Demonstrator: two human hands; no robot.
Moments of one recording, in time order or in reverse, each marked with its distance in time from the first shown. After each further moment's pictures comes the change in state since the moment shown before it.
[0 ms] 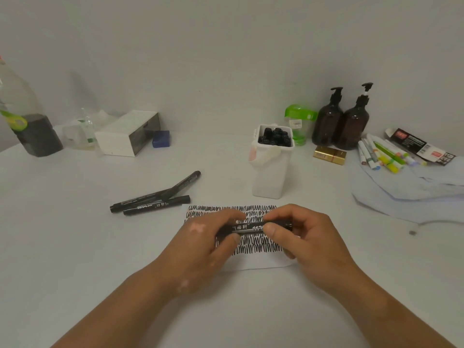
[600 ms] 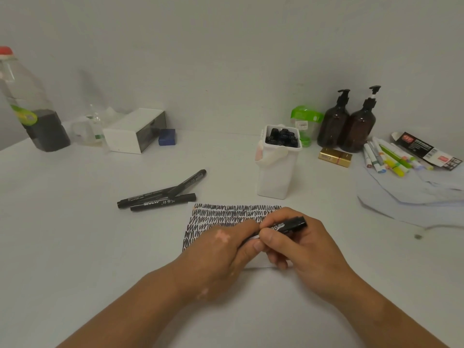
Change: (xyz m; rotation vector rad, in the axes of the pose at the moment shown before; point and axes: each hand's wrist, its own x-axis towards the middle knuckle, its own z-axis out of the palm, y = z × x) left_hand -0.002 0.018 0.003 -0.029 -0.171 0.149; right_hand -0.004 -0.008 0.017 0.170 -0.105 0.002
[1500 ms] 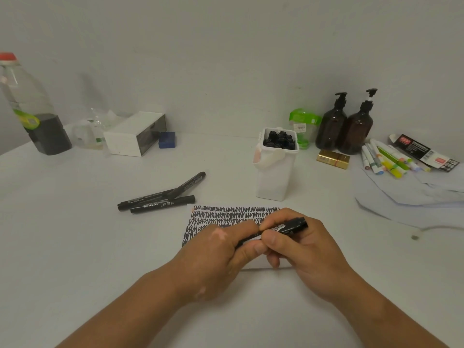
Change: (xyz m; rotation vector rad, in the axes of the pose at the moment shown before) left_hand 0.001 0.002 -0.002 -0.049 -0.022 0.050; right_hand -0.002 -0.005 -0.004 0.057 -0.057 -0.054
